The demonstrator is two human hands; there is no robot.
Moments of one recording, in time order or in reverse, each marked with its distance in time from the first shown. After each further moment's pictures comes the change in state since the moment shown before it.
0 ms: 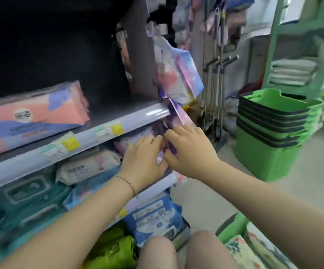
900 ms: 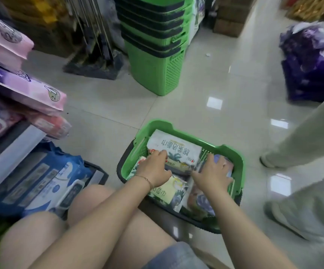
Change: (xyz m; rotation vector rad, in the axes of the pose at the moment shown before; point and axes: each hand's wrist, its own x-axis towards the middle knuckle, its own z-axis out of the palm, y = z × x) left_hand -0.088 0.257 0.255 -0.436 -0.927 0.322; right_hand -0.397 0.134 0.044 -0.150 -0.619 1.658
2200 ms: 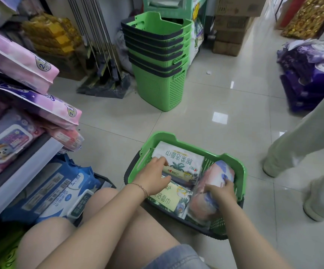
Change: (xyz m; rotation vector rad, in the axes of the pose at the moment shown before) left_hand -0.034 0.004 -0.026 -0.115 0.026 0.029; right_hand -0.005 0.044 0.010 0.752 -0.191 0.427
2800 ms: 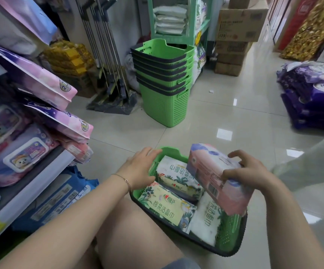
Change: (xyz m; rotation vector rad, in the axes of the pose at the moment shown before) left_hand -0.010 -0.014 -0.072 0.356 0.123 0.125; right_hand -0.069 -0.103 -0.110 -0.367 -0.145 -0.585
